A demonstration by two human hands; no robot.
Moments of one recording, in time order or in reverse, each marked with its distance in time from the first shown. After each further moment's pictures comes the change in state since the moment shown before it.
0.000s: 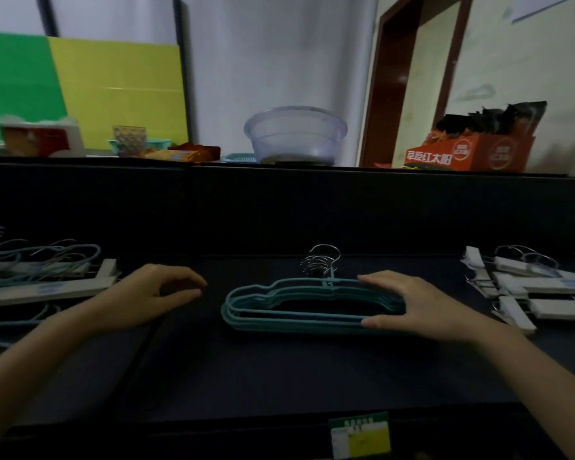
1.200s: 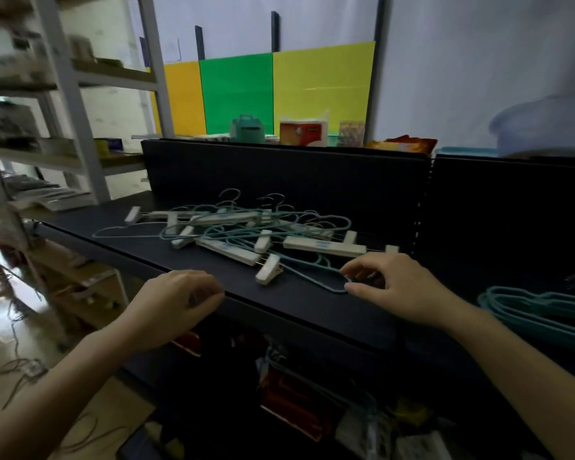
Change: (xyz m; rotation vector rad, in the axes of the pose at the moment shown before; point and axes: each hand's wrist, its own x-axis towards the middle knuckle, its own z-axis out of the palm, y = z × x) left_hand -0.287 -0.079 -0.092 0.446 0.342 -0.448; right_hand 0.089 -0.292 0.133 0.095 -0.001 -0.541
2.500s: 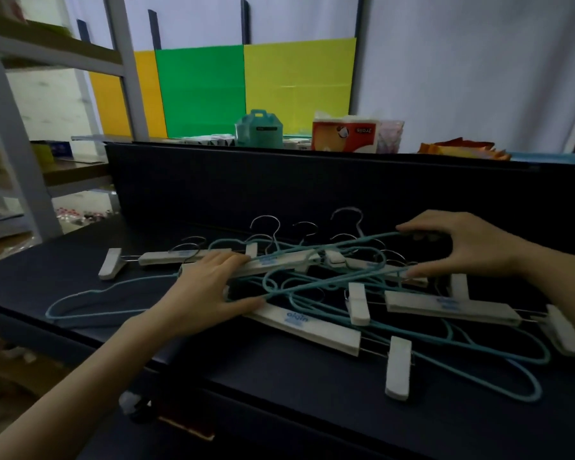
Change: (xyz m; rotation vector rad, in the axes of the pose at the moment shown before) left_hand 0.172 -0.196 0.030 -0.024 -0.058 0.157; right_hand 0.202 0.007 0.009 -0.164 -0.025 0.121
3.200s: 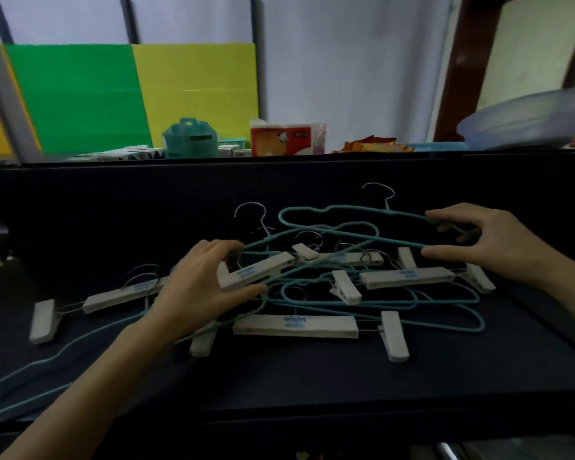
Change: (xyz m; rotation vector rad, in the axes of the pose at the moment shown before) left_hand 0.032 -0.009 -0.015 -0.260 0.170 0.277; right_hand -0.088 -0.051 0.002 0.162 0.456 0.391
